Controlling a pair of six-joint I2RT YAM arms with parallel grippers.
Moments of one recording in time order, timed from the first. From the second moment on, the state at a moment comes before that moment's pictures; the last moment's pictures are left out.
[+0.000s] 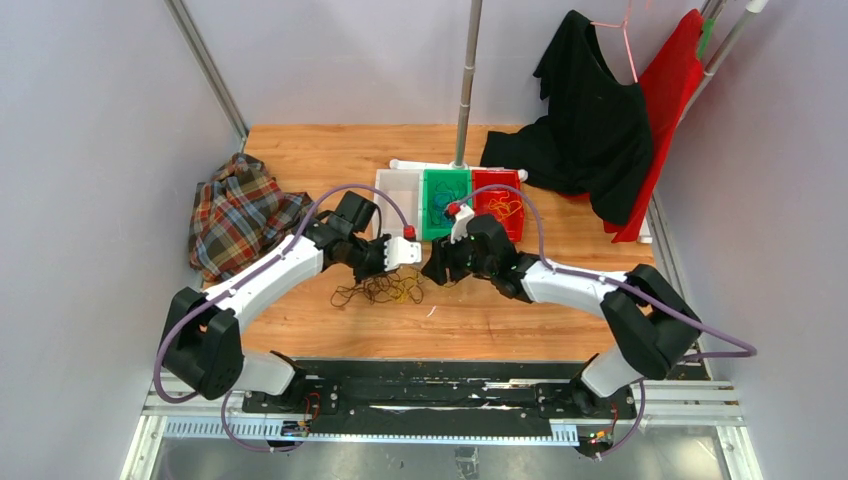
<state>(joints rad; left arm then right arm) -0.52 1.37 0.96 -0.67 0.43 0.93 0.75 1.51 0.75 0.24 -0.23 0.33</state>
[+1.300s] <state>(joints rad) -0.52 1.25 0.90 -0.73 0.34 0.93 0.81 1.51 0.84 0.17 -0.03 0.46</state>
